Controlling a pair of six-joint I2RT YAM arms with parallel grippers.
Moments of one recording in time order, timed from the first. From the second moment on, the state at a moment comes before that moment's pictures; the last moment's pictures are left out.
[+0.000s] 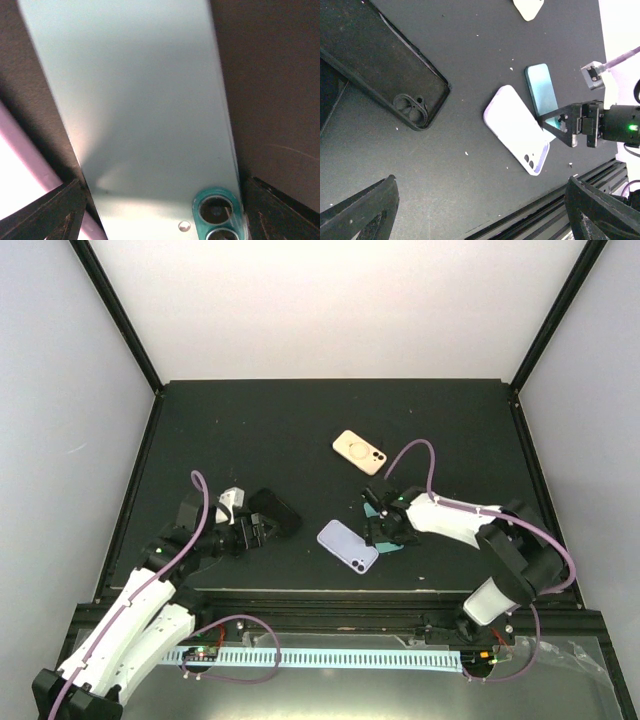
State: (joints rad) left arm -0.38 0.63 0.53 -0.65 0.41 -0.67; right arm 0.70 1.55 0.81 -0.63 0.07 0.60
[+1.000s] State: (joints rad) left arm -0.39 0.67 0.54 -0.66 0.39 -0.67; right arm 0.75 1.66 0.94 -0.62 0.17 0.45
